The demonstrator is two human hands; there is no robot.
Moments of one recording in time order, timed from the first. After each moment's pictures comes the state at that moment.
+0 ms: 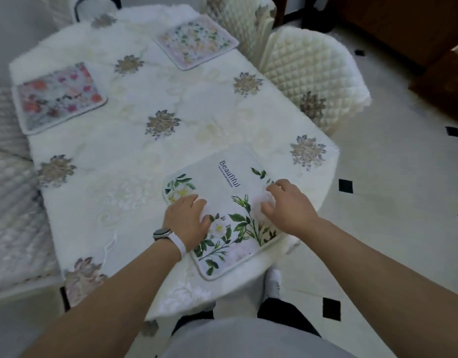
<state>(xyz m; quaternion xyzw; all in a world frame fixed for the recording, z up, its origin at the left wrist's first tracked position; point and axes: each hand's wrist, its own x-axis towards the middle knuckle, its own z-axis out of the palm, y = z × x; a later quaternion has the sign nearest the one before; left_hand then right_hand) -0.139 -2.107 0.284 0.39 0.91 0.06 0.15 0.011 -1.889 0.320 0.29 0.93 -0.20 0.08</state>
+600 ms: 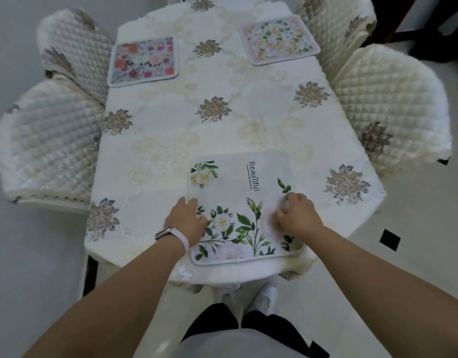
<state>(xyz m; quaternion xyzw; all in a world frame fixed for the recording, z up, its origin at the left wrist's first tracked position) -0.087 -2.114 0.271 0.05 0.97 0.11 0.23 -0.023 -1.832 0.273 0.22 0.92 -0.25 0.19</state>
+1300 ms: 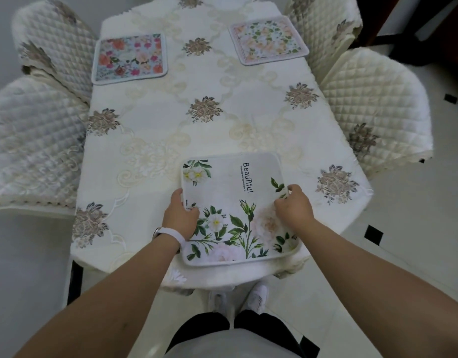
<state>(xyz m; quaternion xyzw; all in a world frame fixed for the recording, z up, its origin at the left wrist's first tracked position) -0.094 -2.099 0.282 -0.12 0.87 0.44 0.18 -0.039 -1.836 0.289 0.36 0.84 -0.40 0.11</state>
